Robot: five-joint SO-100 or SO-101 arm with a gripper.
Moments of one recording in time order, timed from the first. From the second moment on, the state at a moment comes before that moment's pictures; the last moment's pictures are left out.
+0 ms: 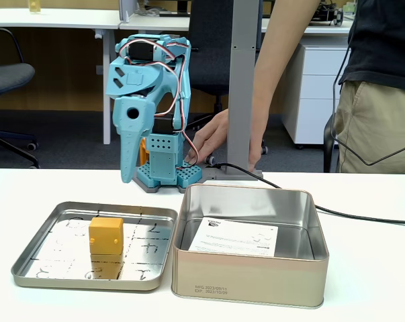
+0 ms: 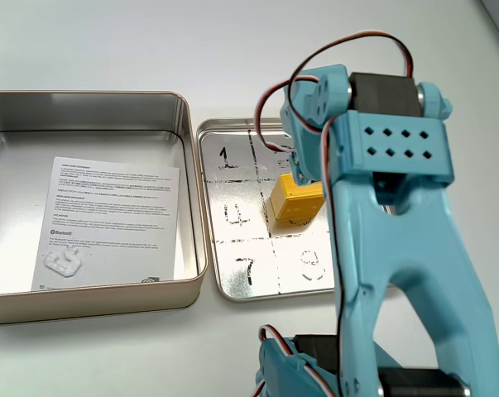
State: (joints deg) arm 13.3 135.2 117.9 66.6 182.4
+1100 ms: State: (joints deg) arm 17.8 108.9 112.2 54.8 182.4
